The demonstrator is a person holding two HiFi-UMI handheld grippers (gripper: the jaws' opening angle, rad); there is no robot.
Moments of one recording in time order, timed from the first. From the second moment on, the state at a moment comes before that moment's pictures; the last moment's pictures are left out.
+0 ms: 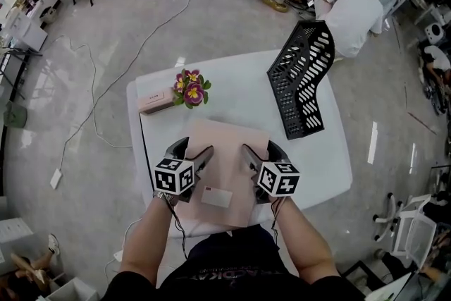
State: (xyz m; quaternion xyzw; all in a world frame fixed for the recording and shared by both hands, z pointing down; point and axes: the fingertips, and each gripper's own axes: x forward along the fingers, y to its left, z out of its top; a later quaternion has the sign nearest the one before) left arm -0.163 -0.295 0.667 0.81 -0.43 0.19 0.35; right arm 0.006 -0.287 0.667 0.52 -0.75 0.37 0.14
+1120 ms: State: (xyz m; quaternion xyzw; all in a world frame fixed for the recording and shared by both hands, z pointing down) left arm -0.213 -0.205 0.491 0.86 -0.49 0.07 0.14; right arm -0.048 -0.202 0.460 0.53 -0.84 0.09 0.06
